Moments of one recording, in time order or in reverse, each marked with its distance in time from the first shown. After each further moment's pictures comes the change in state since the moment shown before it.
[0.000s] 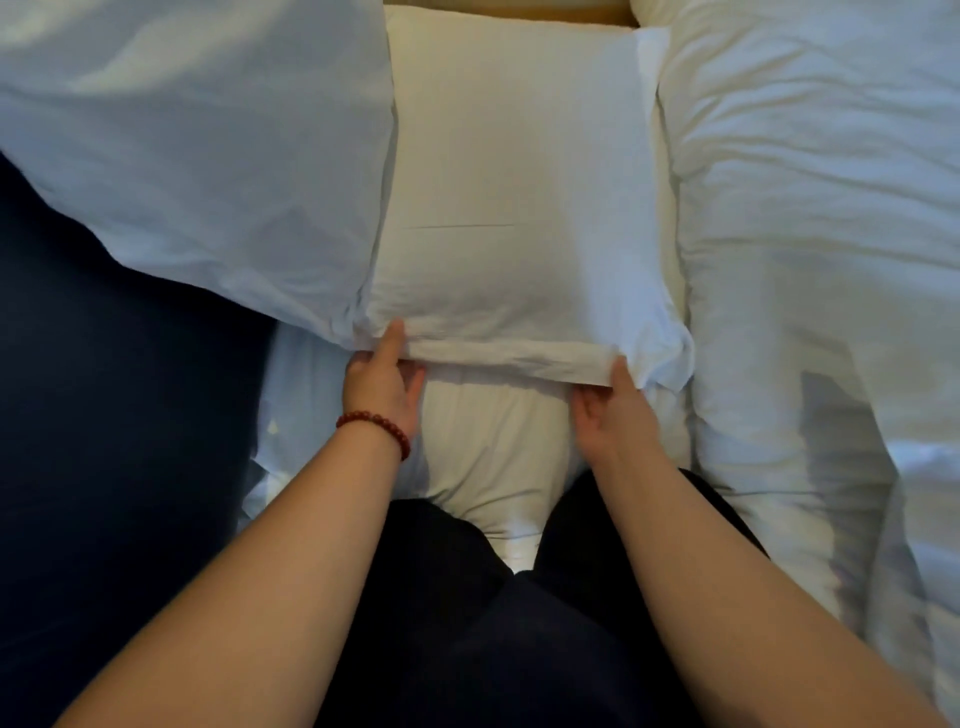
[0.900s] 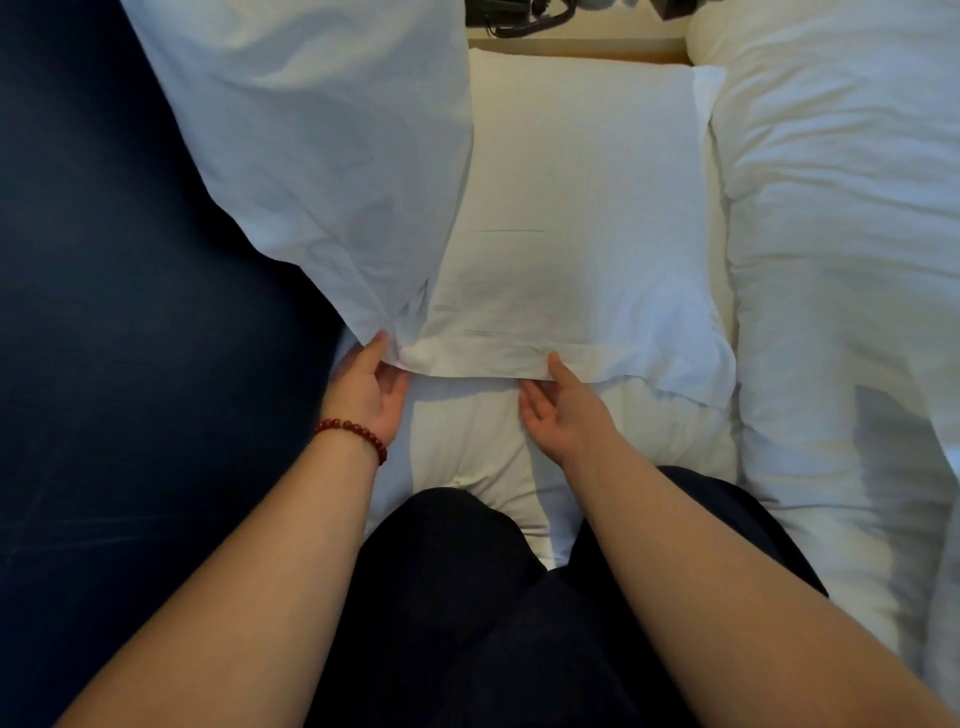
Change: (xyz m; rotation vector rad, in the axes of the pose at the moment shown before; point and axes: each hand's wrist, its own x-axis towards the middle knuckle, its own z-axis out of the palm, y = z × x) left_hand -0.008 0.034 -0.074 -0.202 -0.105 0.072; right_hand -0.041 0.031 0.075 0.315 -0.203 0.341
